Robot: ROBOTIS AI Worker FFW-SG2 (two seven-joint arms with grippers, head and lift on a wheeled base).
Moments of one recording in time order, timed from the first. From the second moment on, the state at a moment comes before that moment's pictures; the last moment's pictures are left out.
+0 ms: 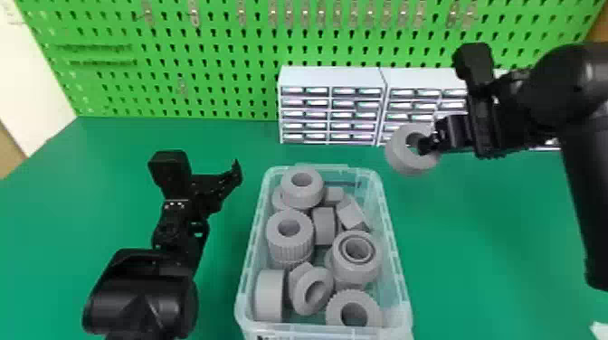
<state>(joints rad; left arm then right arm) -0.12 0.05 -0.05 -1.49 0.10 0.03 0.05 -0.73 -0.20 0.09 -1.58 -0.31 1.57 0.05</state>
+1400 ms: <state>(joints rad) -0.14 0.05 -0.07 -1.48 0.11 0.03 0.07 -0.59 -0.25 -0.03 -1.48 -0.22 1.57 0.05</state>
